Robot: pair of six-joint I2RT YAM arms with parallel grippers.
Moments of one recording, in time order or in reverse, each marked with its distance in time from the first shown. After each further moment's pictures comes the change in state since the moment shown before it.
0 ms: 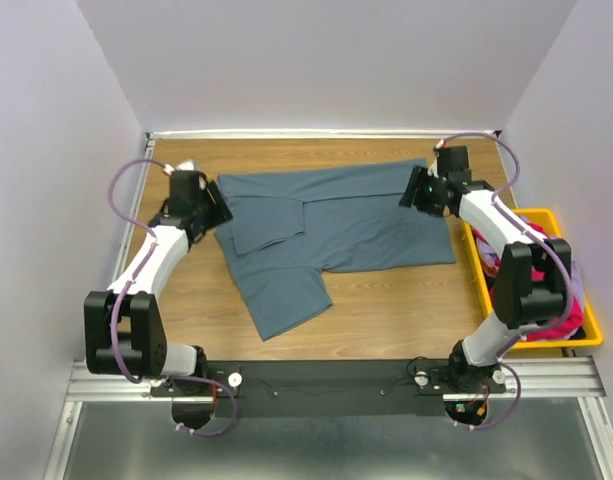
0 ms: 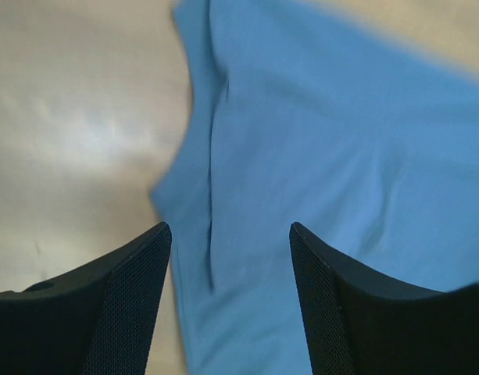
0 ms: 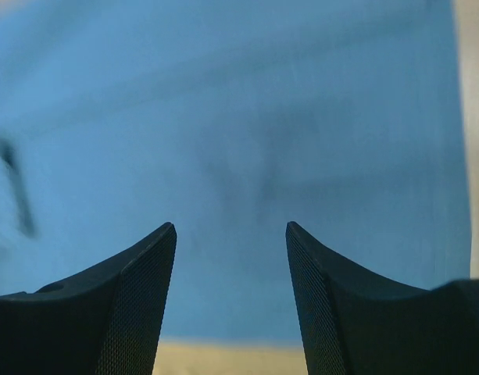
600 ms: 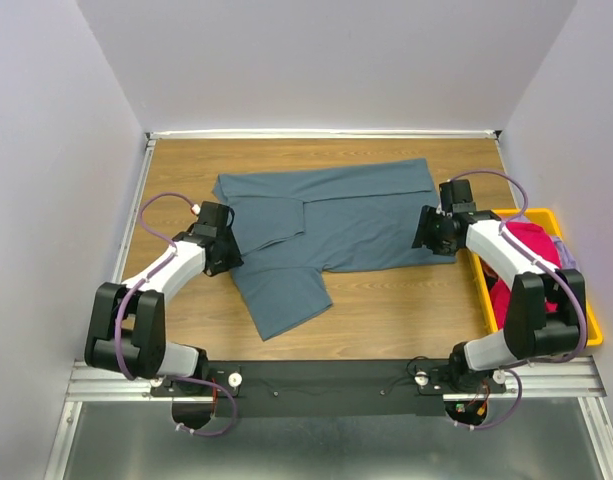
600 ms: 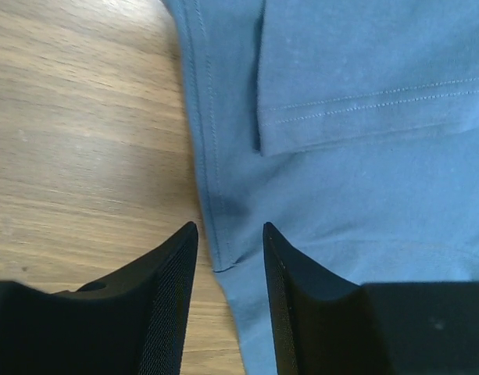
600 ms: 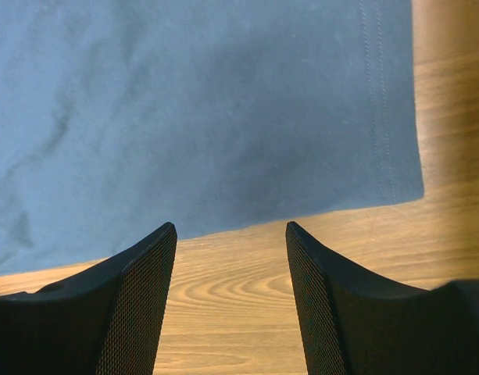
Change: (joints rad) left arm -0.184 -0.032 -0.263 -0.167 -0.069 -0.063; right arm 0.032 -0.248 -0.371 -0.159 0.138 0.013
